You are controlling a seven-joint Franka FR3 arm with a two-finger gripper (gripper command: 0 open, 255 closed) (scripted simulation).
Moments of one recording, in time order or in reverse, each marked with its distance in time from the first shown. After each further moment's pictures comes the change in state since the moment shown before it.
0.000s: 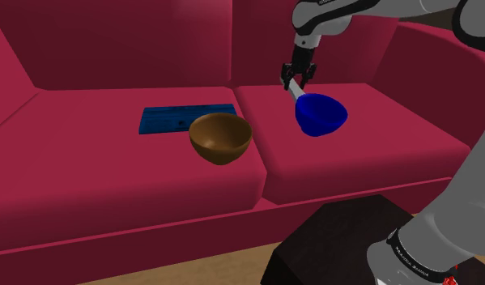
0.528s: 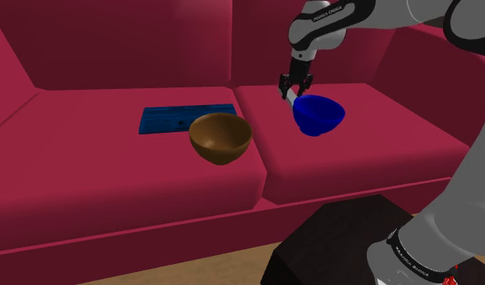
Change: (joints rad) arm 0.000 0.031 0.002 -0.069 0.007 0.099 -0.006
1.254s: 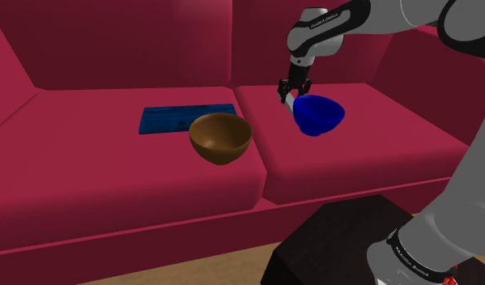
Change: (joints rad) arm -0.002 0.021 0.001 -0.025 0.005 0.046 -0.005
